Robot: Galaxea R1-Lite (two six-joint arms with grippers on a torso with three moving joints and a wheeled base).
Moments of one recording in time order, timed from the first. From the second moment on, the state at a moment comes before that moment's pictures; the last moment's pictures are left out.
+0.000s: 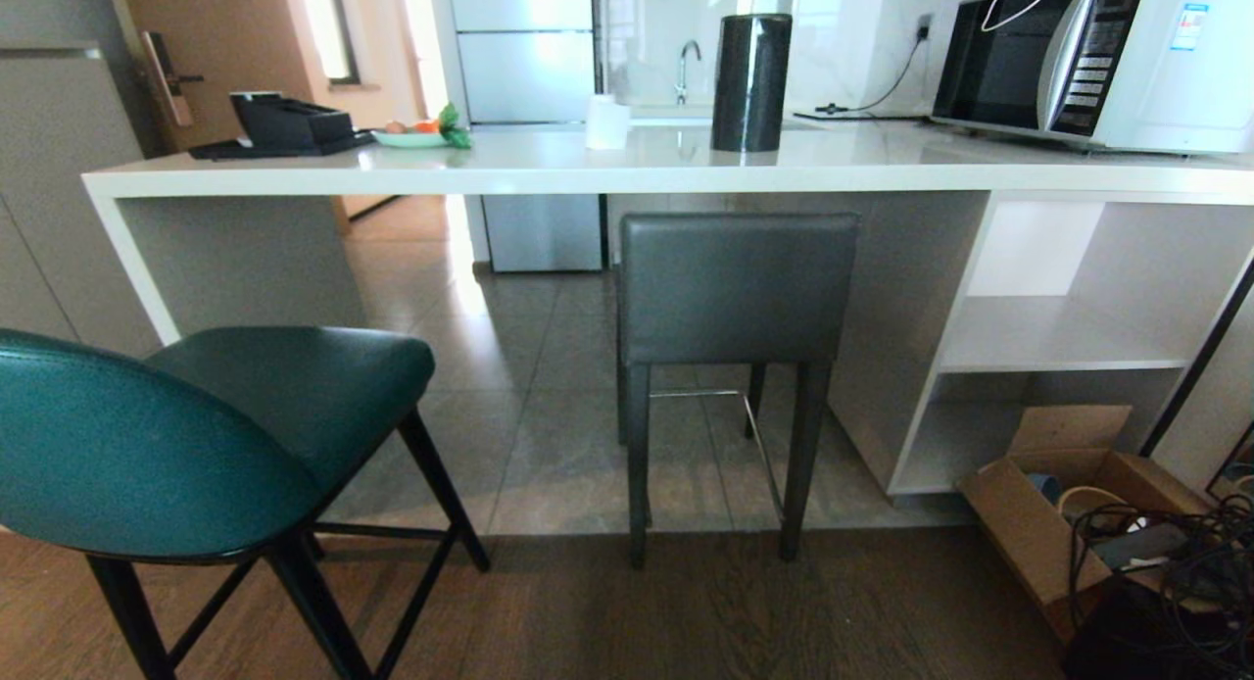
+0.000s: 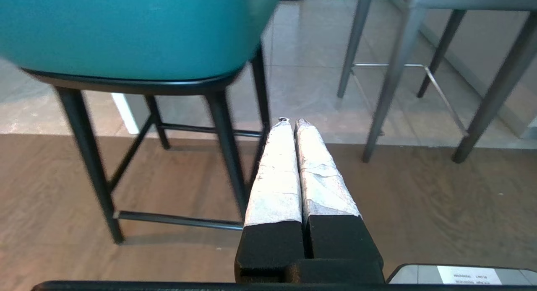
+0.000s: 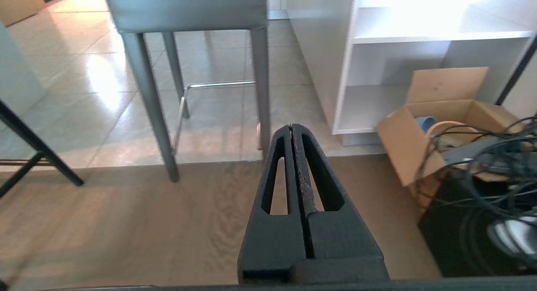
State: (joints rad) left arm 0.00 0.00 -0.04 0.10 0.01 0.00; right arm 0.00 0.00 0.00 0.00 0.00 -0.02
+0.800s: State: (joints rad) left arm 0.00 0.00 -0.04 0.10 0.01 0.00; right arm 0.00 0.00 0.00 0.00 0.00 -0.01
